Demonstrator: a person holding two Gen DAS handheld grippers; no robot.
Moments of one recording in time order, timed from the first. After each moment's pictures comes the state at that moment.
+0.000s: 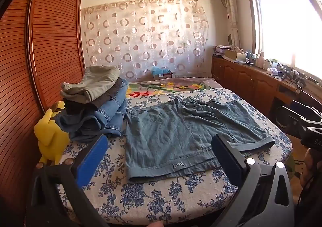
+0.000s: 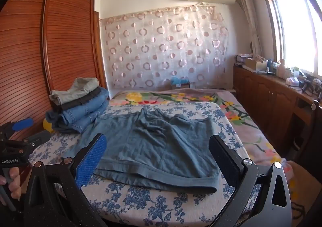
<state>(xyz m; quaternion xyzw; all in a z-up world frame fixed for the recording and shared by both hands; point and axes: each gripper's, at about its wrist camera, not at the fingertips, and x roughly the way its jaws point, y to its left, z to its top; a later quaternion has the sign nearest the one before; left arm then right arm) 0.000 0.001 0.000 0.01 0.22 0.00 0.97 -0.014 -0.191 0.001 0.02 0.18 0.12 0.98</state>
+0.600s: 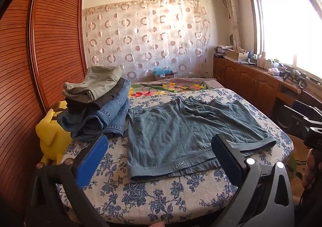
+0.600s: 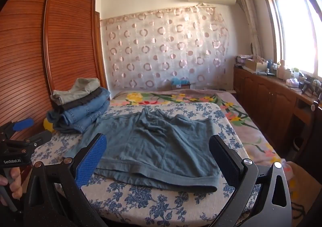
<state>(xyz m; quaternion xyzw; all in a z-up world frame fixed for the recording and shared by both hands) -0.003 0.005 -0.002 0.01 0.22 0.00 0.98 -0.017 -0.189 0.002 0.01 0.18 0.12 0.98</state>
